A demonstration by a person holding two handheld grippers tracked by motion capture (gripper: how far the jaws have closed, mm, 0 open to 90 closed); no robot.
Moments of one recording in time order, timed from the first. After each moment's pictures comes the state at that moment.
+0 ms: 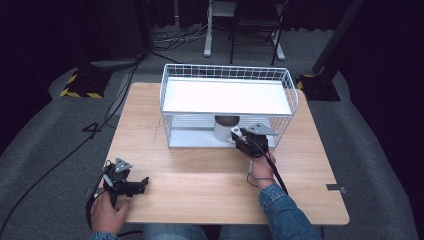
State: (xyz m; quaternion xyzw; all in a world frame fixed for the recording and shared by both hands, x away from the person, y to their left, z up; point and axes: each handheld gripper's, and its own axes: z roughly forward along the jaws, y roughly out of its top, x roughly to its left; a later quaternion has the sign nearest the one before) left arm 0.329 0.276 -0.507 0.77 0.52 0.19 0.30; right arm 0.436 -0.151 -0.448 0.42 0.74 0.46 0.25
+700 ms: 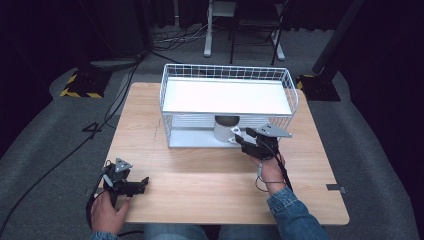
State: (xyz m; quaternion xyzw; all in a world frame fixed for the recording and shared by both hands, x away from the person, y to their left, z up) left arm 0.329 0.276 -0.507 0.77 0.52 0.19 0.30; right arm 0.412 -0.172 -0.419 0.39 0.74 0.49 0.23
